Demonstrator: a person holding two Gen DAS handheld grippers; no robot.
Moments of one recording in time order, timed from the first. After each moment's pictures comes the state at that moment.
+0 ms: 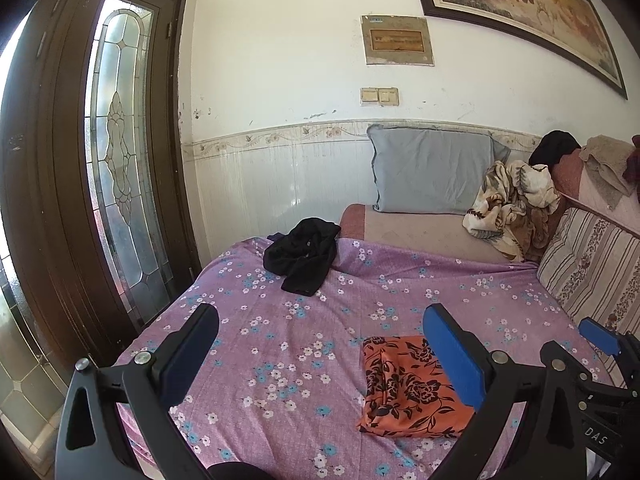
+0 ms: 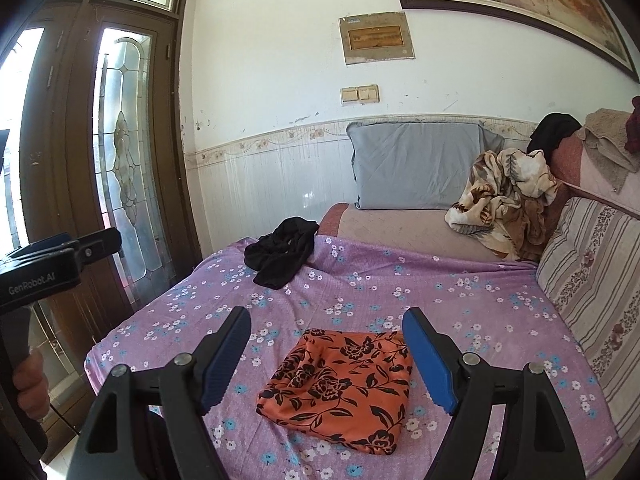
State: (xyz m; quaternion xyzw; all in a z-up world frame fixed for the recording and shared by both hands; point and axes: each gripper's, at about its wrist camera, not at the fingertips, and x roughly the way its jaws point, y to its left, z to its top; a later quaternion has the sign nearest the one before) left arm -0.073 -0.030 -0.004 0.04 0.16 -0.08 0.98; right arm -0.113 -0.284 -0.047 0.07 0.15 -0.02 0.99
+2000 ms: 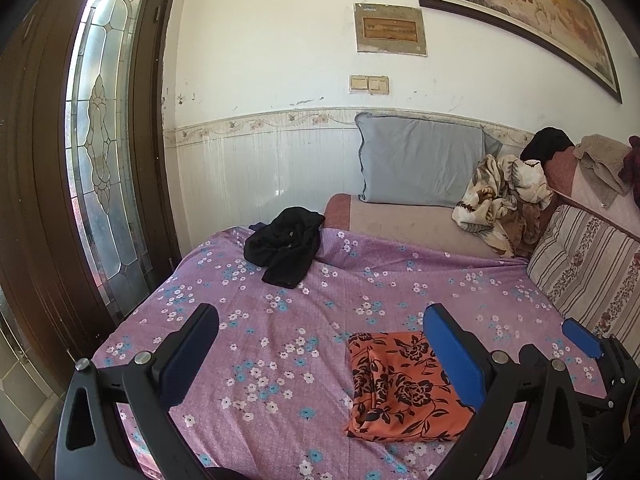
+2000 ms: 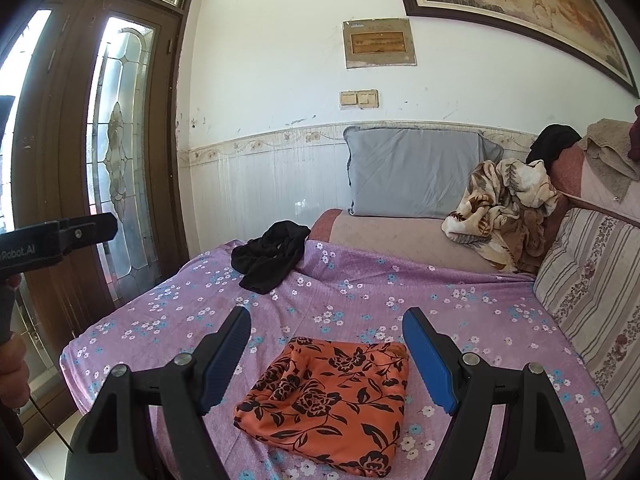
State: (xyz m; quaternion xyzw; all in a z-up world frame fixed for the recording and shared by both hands) left arm -0.036 -0.038 -0.025 0.03 0.18 -0.11 0.98; right arm -0.081 -0.284 -0.076 0.04 0.13 -0.03 0.99
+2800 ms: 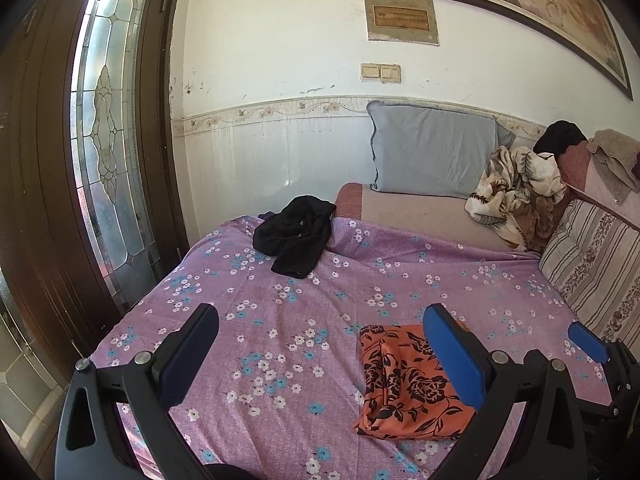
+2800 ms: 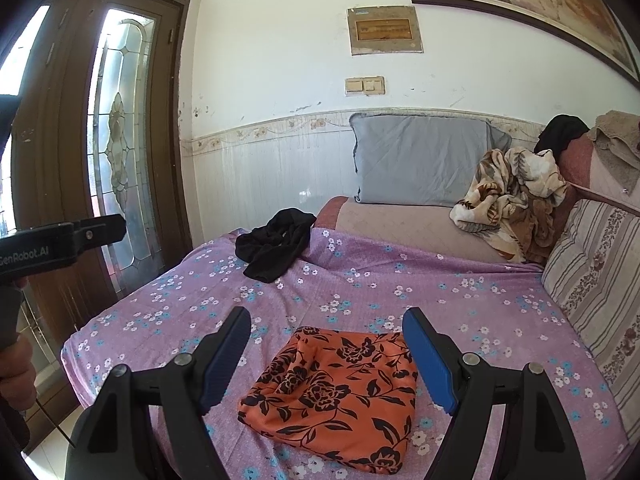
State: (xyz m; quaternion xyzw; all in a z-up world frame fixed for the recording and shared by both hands) left arm -0.021 -0.034 -0.038 0.03 0.19 -0.09 0.98; right arm -0.065 -0.281 -0.086 0.04 0.15 -0.02 0.99
